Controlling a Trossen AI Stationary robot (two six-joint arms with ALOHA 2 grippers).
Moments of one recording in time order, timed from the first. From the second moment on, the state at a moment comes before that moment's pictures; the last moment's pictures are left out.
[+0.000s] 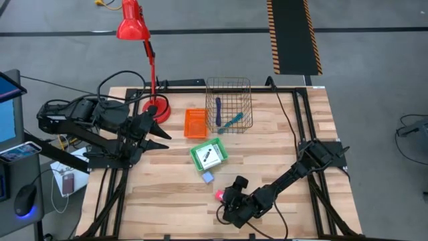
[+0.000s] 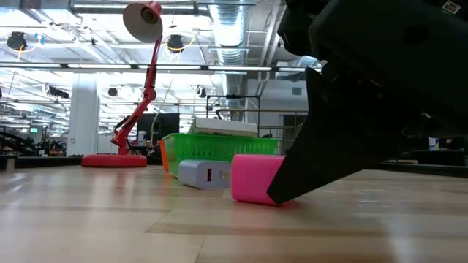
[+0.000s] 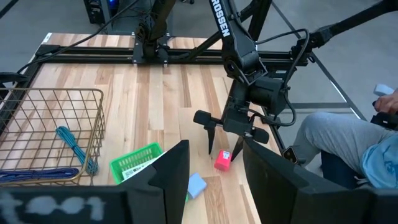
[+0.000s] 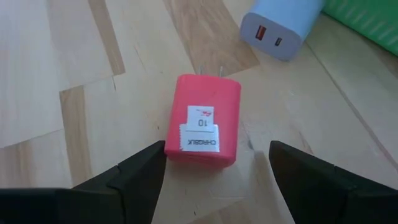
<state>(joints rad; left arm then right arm) -0.20 1.03 1.45 -0.87 0.01 -0.15 0.65 2.12 1.29 -0.30 0.60 0.82</state>
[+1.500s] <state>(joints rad) -0.20 1.03 1.45 -0.87 0.01 -0.15 0.62 2.11 1.55 -0.52 0.61 0.58</state>
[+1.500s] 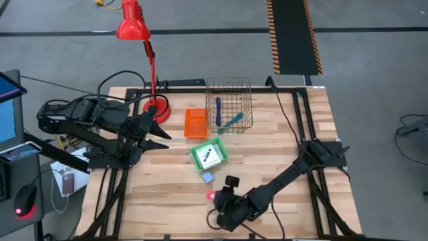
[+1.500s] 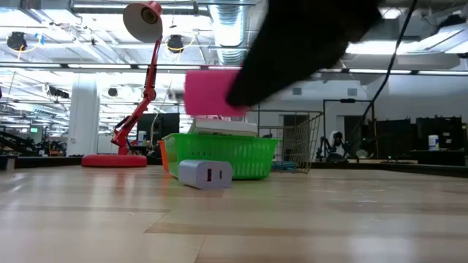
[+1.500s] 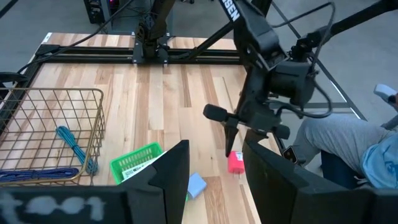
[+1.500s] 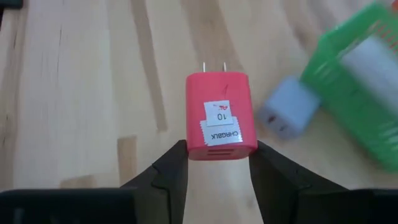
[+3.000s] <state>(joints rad) -0.20 1.03 1.45 -0.91 0.01 -0.16 -0.16 2.11 2.04 -0.86 0.14 -0.14</state>
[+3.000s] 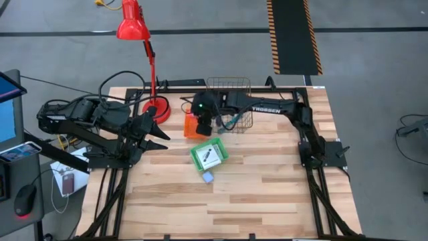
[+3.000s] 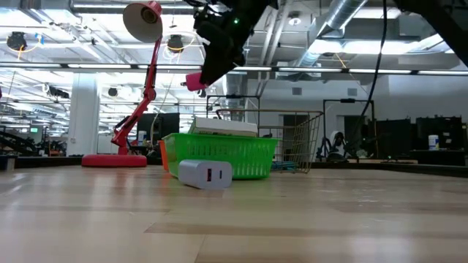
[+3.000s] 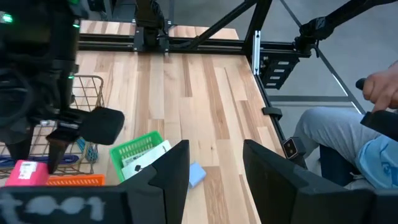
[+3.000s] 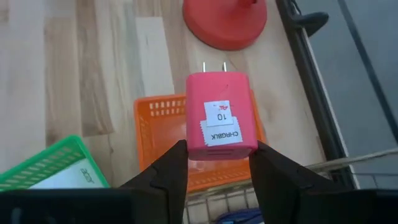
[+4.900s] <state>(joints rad) -0.20 1.03 1.45 -0.97 0.01 -0.16 -0.10 1.98 2.04 -1.07 0.14 -0.05</state>
